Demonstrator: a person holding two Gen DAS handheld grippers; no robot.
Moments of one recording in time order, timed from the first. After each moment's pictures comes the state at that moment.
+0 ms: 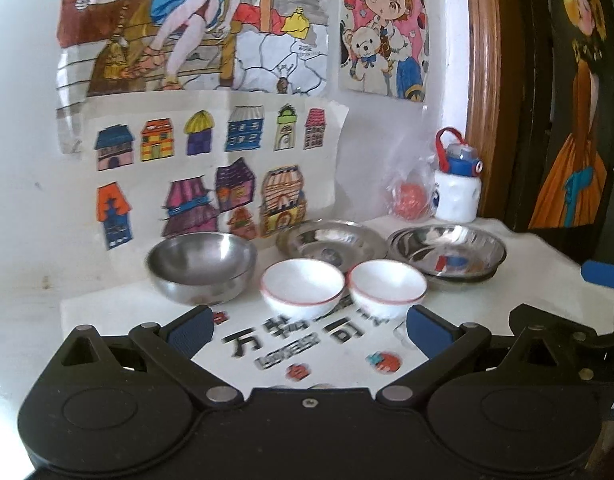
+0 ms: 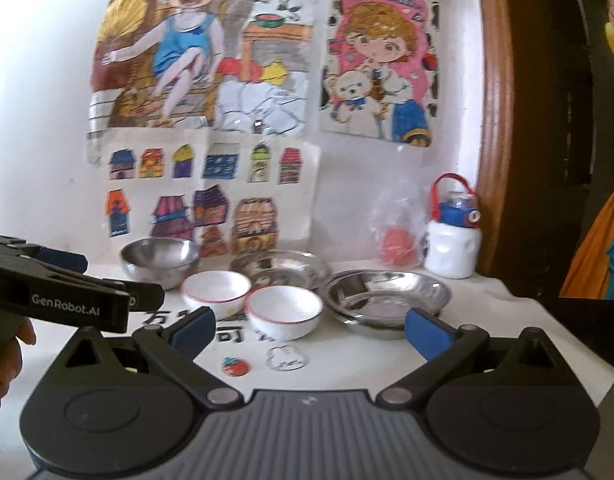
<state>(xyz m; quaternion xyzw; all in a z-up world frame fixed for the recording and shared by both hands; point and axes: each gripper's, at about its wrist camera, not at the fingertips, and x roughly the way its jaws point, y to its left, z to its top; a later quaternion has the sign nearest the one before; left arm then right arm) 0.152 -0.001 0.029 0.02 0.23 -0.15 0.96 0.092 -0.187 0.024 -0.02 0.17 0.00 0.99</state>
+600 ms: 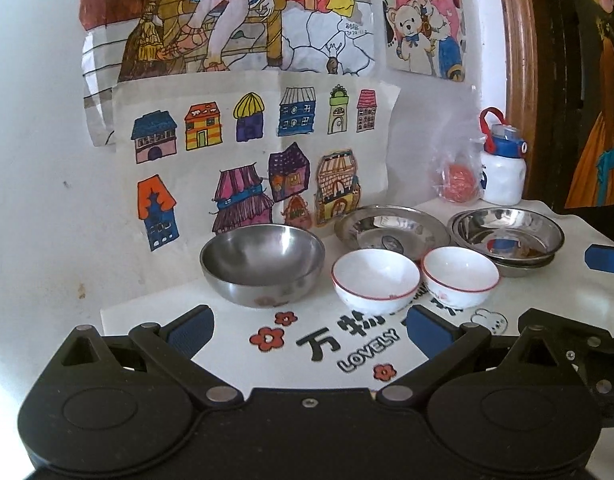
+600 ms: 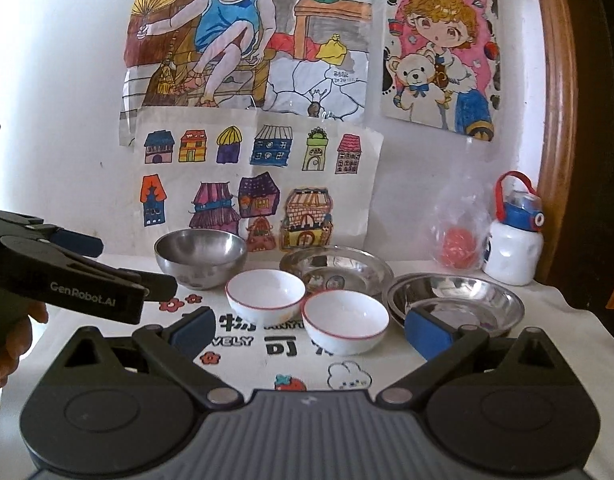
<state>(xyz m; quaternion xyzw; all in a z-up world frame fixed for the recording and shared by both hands) 0.197 0.034 0.024 0.05 0.25 -0.12 0.96 0.142 -0.159 0.017 -0.03 0.18 0.06 0.98</state>
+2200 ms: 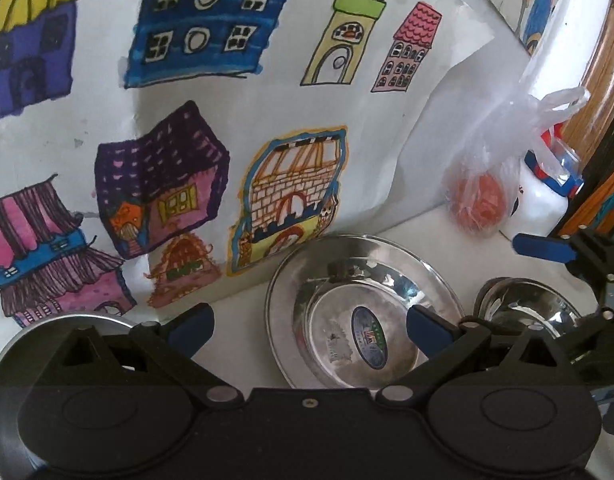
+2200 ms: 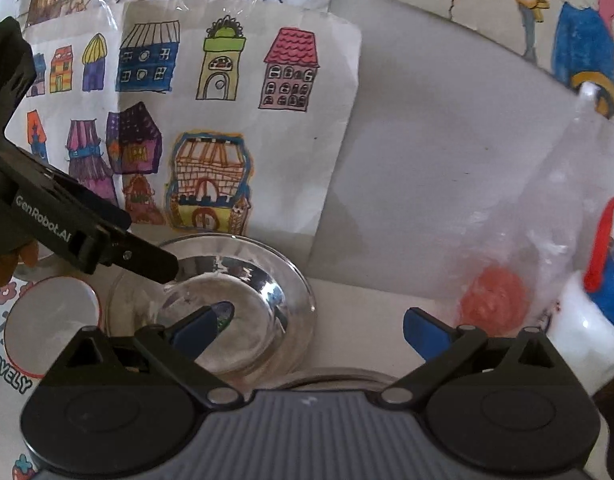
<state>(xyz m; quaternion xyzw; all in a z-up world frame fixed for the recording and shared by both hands) 0.446 -0.036 -0.005 -0.06 0.40 -0.19 0.89 0.406 -0.255 0.006 -0.13 0.31 0.17 0.93</state>
